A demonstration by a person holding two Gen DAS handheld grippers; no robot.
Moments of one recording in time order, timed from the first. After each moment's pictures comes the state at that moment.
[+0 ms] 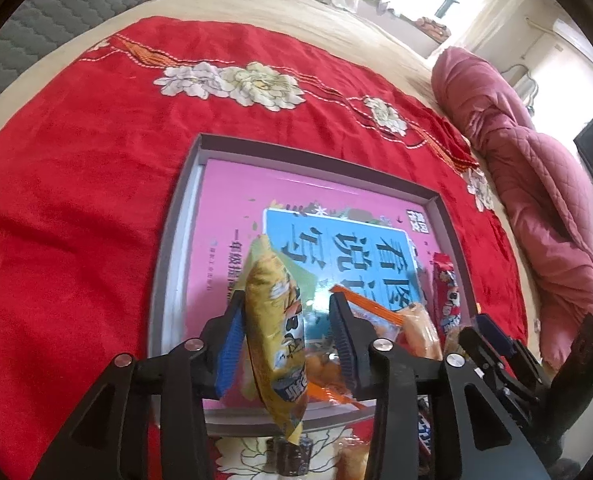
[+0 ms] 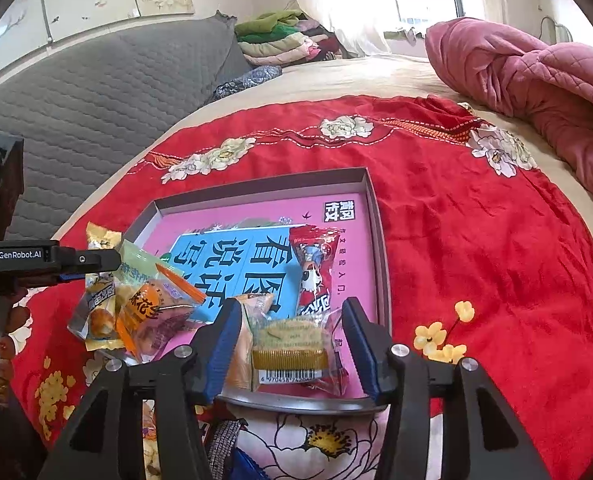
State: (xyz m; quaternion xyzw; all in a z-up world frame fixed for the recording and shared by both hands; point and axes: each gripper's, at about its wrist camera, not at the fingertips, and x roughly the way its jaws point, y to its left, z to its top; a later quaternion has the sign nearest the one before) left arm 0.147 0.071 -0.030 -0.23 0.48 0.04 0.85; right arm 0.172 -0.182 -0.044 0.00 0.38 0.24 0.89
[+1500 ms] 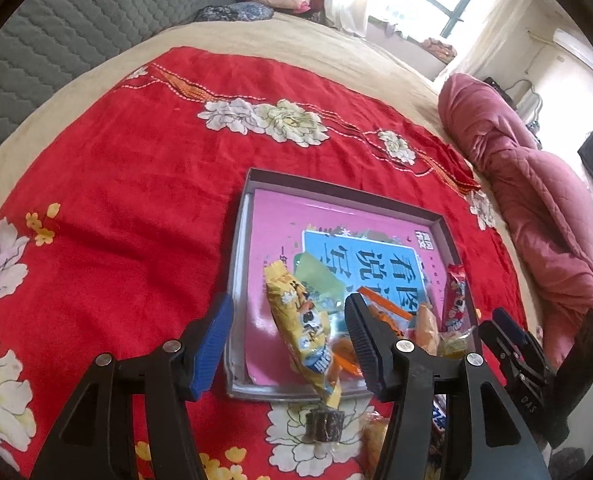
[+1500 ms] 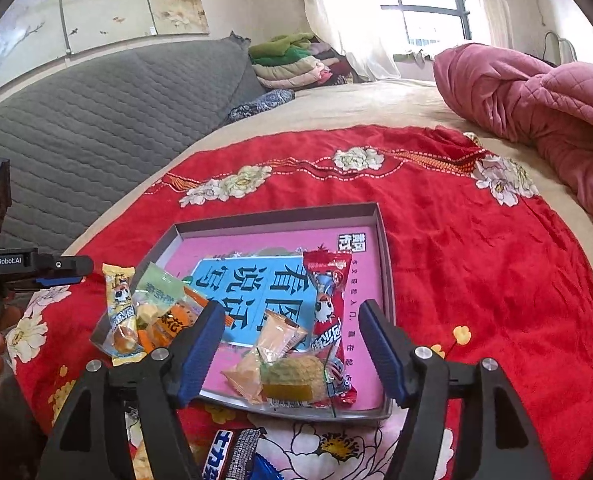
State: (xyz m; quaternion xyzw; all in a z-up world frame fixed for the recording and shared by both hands) left arm 0.104 0.095 0.009 -0.21 0.44 0.07 0.87; right arm 0.160 -0.184 -0.020 0.00 0.34 0.26 0.90
